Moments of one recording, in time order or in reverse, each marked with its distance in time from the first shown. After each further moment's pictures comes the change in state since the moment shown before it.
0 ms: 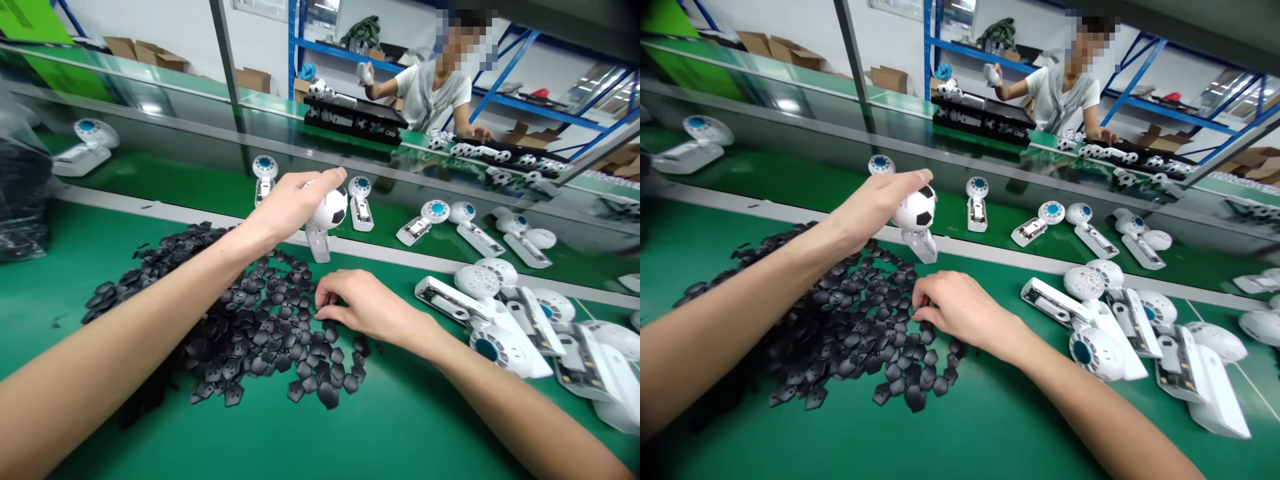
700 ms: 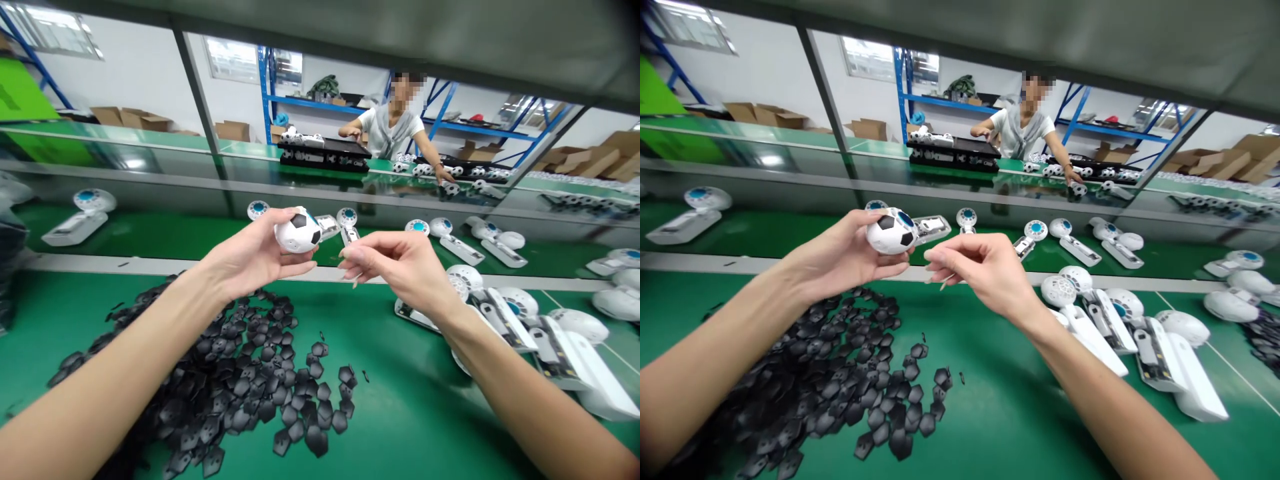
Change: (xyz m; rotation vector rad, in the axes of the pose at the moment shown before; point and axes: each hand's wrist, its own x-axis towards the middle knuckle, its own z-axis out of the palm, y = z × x) left_hand -0.006 0.024 -0.004 -0.684 -0.103 -0.521; right_hand -0.029 -0.004 -0.069 0.706 0.668 -0.055
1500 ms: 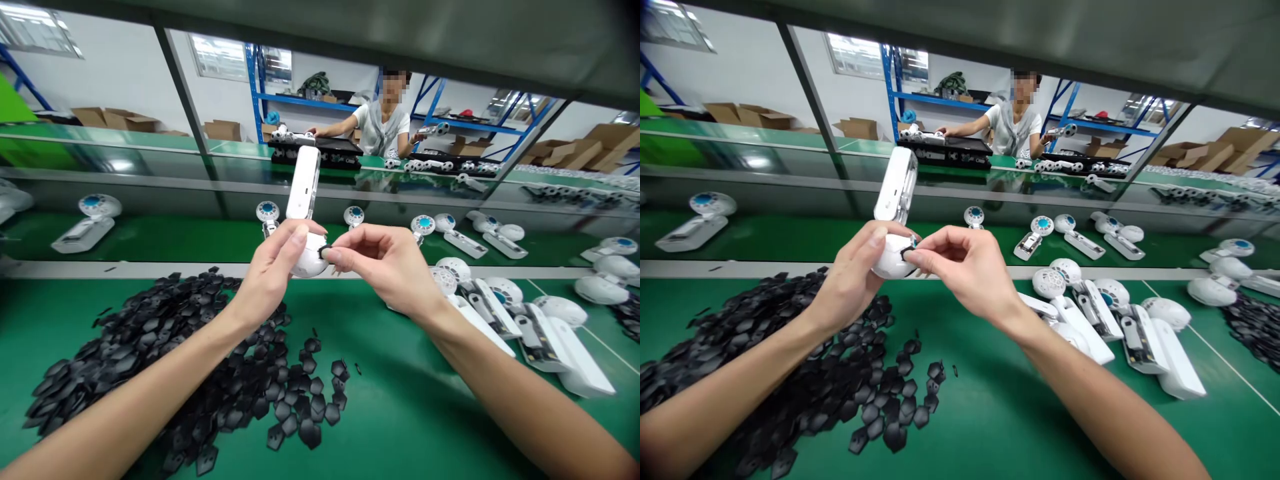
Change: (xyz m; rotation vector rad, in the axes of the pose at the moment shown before) left_hand -0.004 -0.052 0.008 0.489 -0.185 0.684; right_hand -0.004 -0.007 0.013 0.093 0.114 -0.035
